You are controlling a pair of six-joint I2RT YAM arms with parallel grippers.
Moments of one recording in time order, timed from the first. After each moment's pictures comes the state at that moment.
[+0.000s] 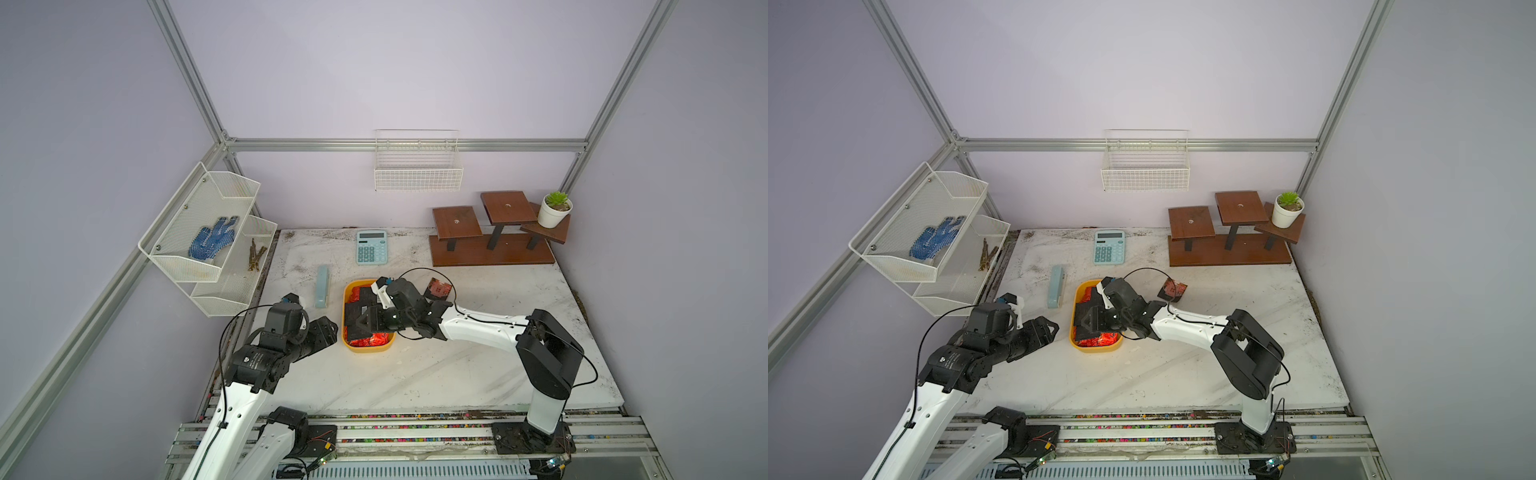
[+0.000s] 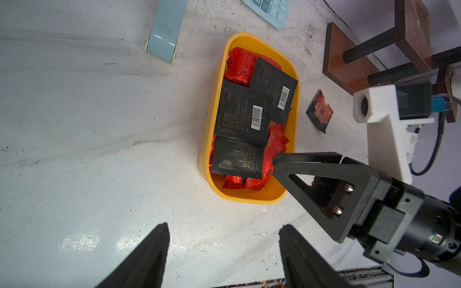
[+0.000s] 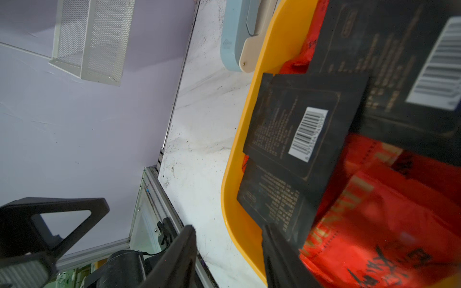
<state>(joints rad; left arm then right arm) -0.22 0.74 0.85 -0.95 0.12 -0.66 0.90 1.84 1.24 -0.02 -0.34 0.84</state>
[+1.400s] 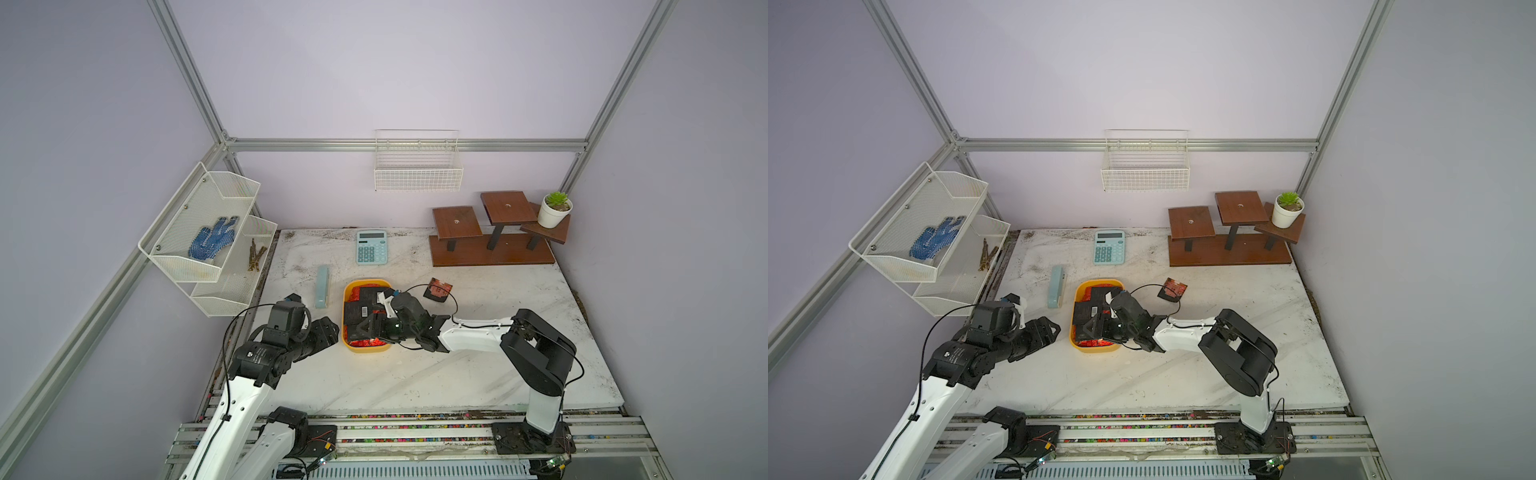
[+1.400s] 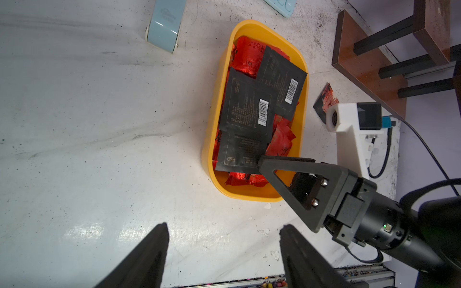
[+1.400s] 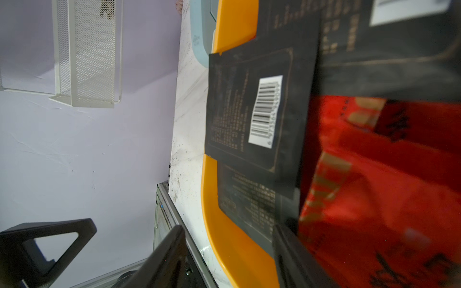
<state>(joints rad) -0.22 0.76 0.85 -0.96 0.12 -0.66 0.90 1.88 1.06 0.27 -0.33 1.04</state>
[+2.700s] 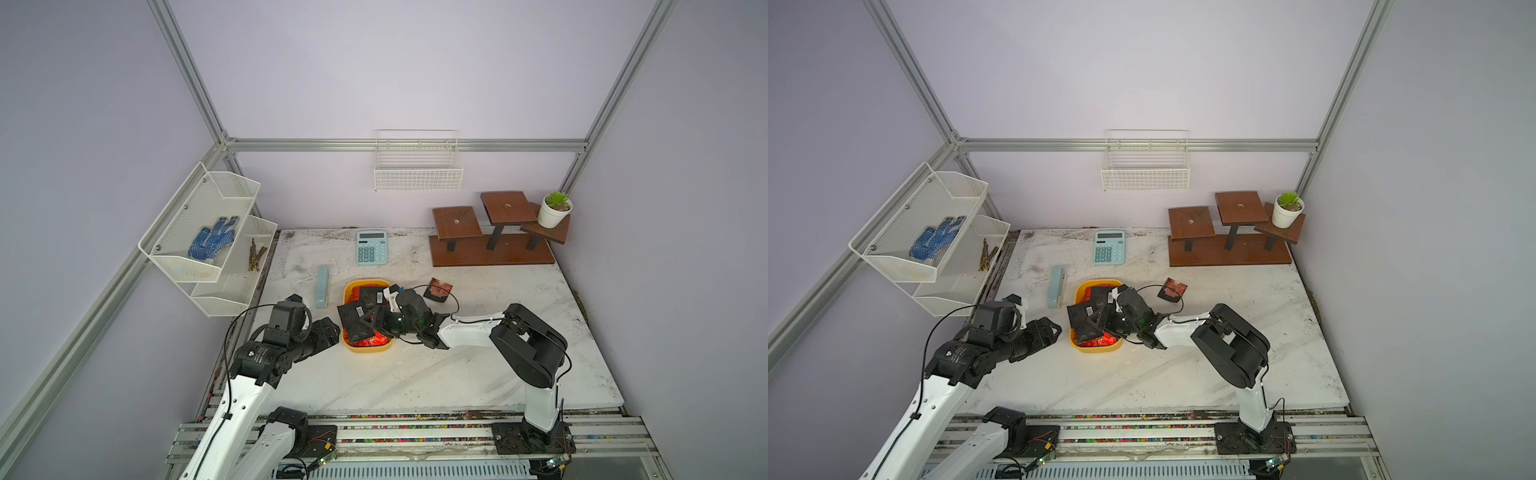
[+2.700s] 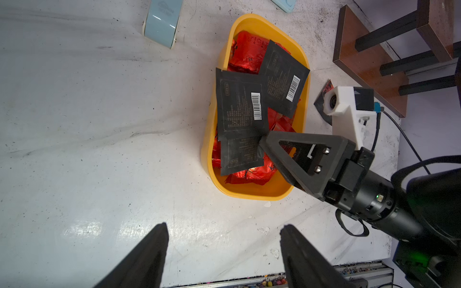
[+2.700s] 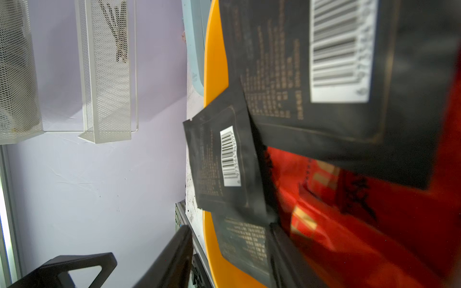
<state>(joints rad) -0.22 0.77 0.83 -0.94 0.14 -0.66 0.85 1.94 1.05 0.42 -0.36 1.16</state>
